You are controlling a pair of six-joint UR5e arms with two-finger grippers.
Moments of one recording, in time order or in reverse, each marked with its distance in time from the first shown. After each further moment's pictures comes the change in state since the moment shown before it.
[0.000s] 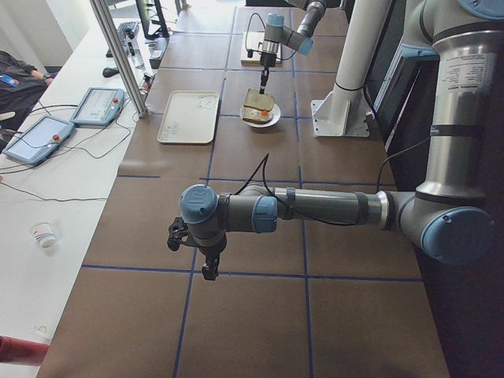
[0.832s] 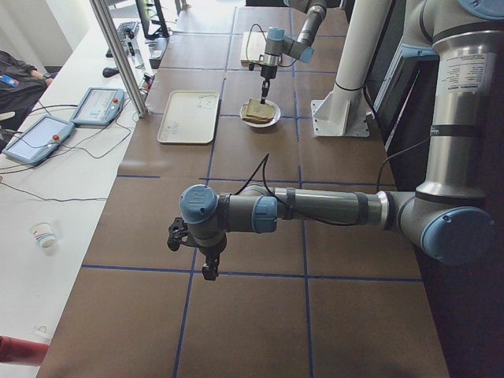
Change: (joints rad) left arm 0.000 0.000 0.000 0.000 0.000 0.000; right arm -0.012 0.011 -0.080 0.000 -0.016 -0.027
